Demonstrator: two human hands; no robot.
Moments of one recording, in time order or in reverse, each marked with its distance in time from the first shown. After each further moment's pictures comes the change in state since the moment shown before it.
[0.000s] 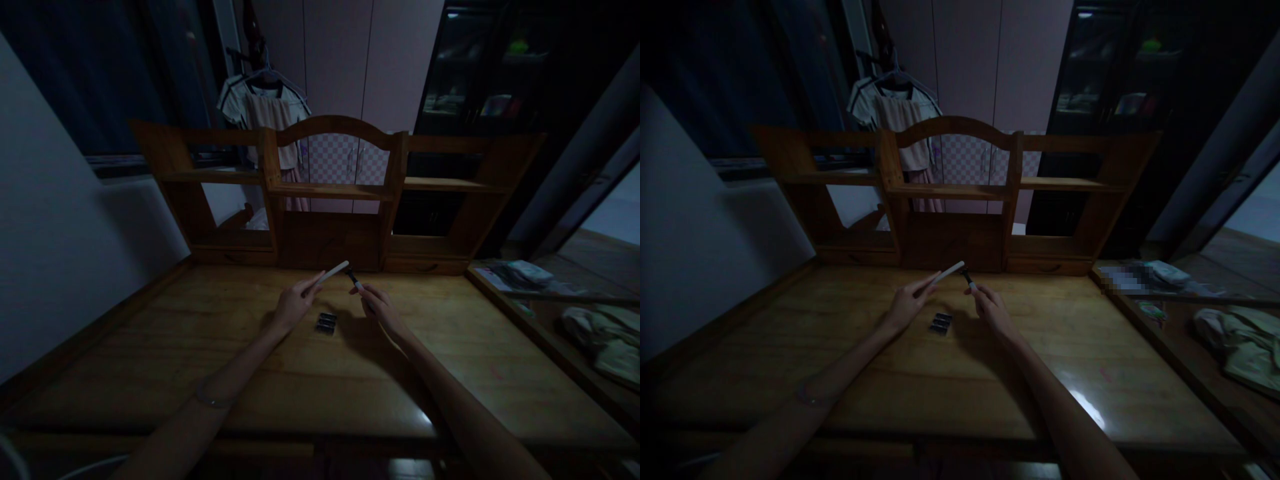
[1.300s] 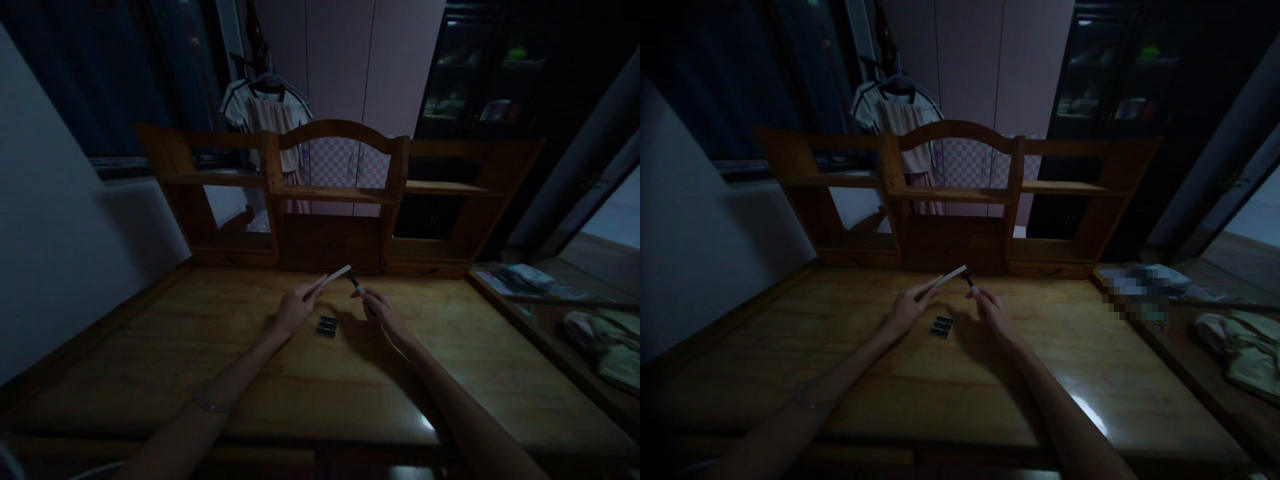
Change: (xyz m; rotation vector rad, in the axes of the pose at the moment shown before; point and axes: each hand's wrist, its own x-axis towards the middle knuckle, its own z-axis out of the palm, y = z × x) left_hand -0.001 0.001 0.000 0.028 0.005 -0.032; right_hand 0.000 0.000 0.001 0.045 -0.004 0.010
